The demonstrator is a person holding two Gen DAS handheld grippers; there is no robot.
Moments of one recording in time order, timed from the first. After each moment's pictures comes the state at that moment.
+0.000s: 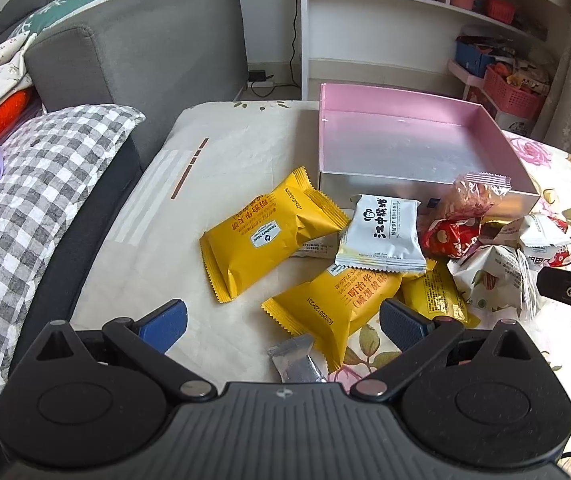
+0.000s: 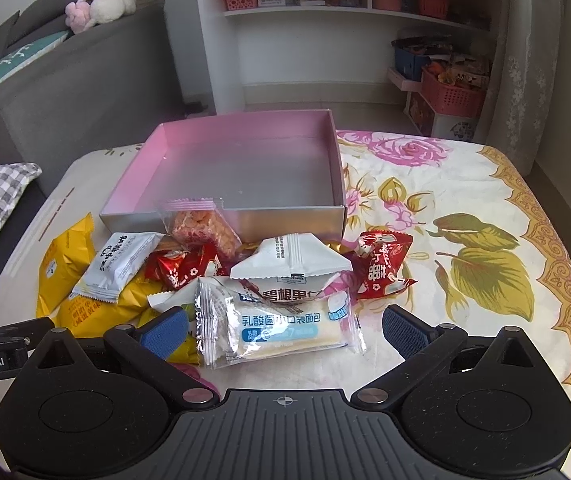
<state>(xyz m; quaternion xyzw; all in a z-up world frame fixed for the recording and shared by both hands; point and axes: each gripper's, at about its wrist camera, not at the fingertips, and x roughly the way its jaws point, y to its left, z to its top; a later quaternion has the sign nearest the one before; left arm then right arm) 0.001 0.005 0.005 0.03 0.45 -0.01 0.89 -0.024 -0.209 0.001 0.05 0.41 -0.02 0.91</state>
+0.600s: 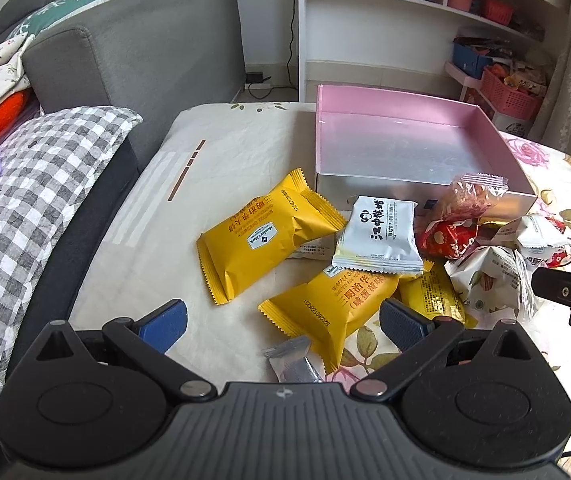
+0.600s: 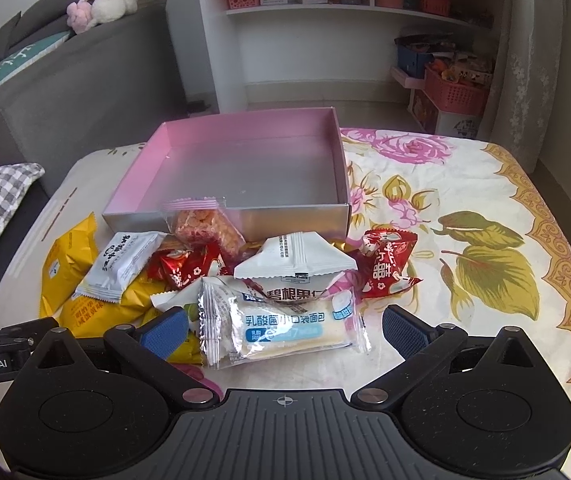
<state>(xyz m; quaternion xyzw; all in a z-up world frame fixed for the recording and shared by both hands) 0.001 0.005 0.005 0.03 0.45 -0.02 0.89 -0.023 -0.208 0.000 0.05 0.41 -0.02 0.91</state>
